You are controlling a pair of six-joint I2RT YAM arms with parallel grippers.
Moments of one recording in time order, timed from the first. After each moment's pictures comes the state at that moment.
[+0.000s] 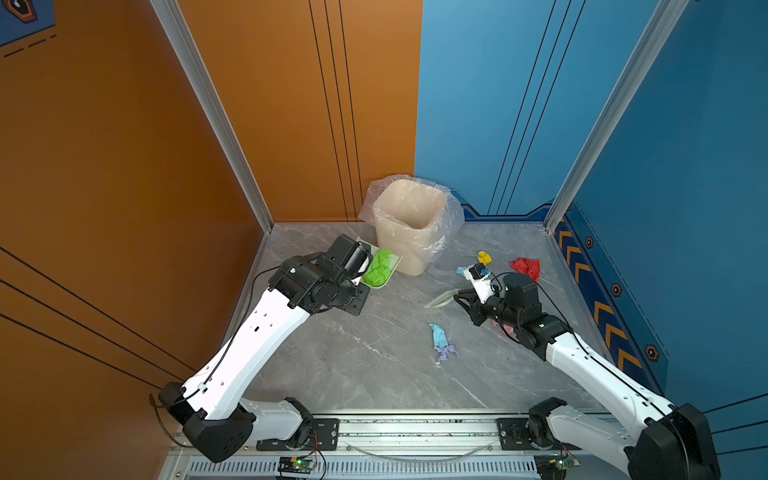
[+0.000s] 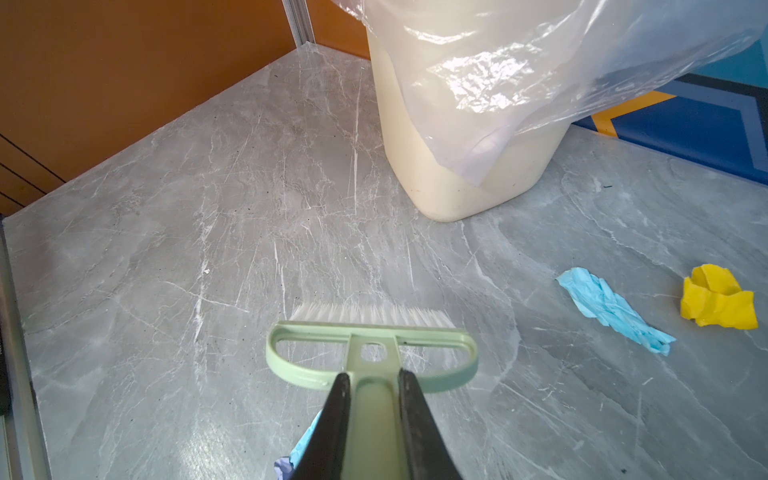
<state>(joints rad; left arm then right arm) -0.61 1.34 1.65 -1.38 -0.19 -0.17 0.39 1.07 0.69 -0.12 -0.35 -0.06</state>
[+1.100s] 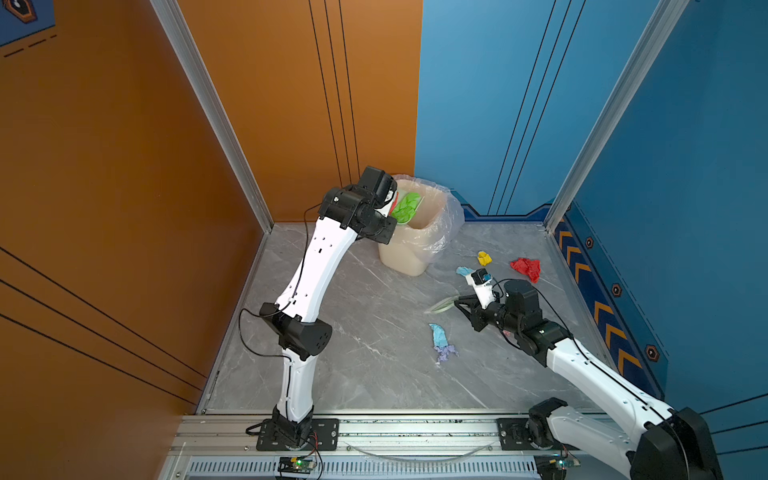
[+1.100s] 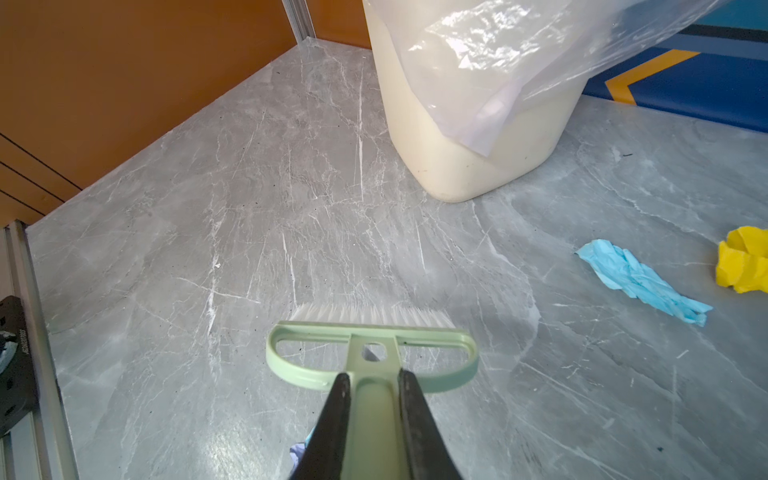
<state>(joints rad) -0.50 2.06 2.59 -1.46 -0.13 -0.05 0.39 1.04 0.62 -0.09 -0.37 0.00</state>
